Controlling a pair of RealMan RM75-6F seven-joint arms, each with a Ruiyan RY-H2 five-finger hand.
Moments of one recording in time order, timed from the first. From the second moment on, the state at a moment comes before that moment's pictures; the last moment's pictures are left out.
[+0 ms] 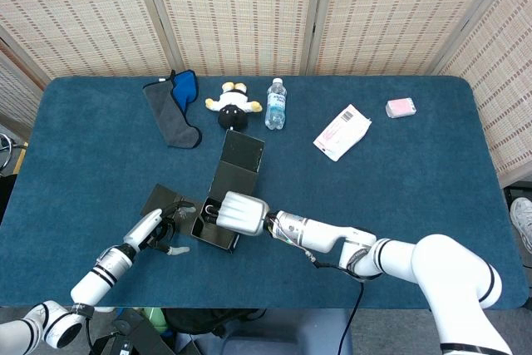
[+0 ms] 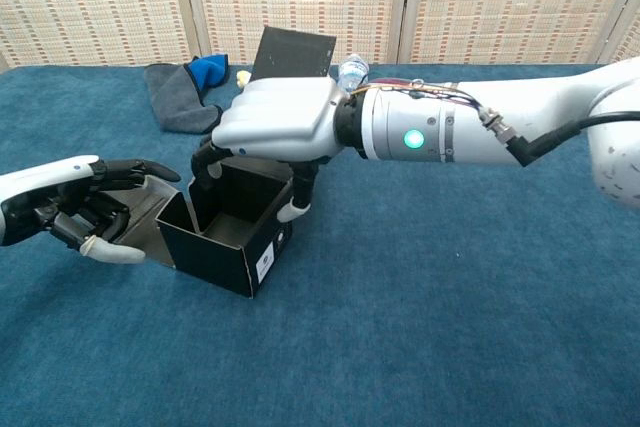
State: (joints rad) left arm -0.61 -1.51 0.07 -1.21 1.53 1.03 -0.94; right arm 1.21 -1.68 0.01 -1.12 -1.73 0.88 -0.01
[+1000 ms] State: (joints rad) left arm -0.59 -1.47 0.02 -1.27 1.52 1.00 -0.90; right arm 0.72 -1.58 0.07 -1.73 -1.08 0.99 0.13
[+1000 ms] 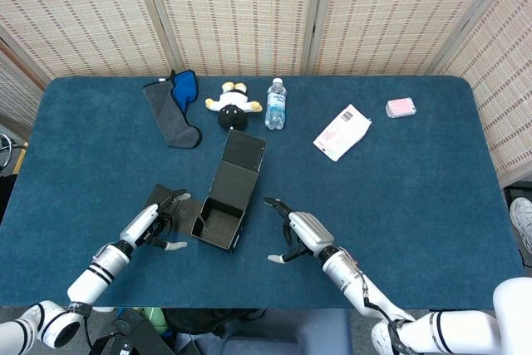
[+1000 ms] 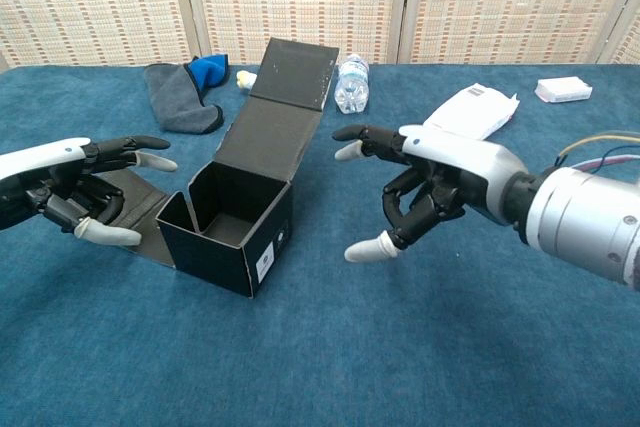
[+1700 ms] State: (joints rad) left arm -0.57 -1.46 0.02 -1.26 1.53 1.03 -0.95; right arm 0.70 -1.90 0.19 -1.55 -0.90 0.97 0.07
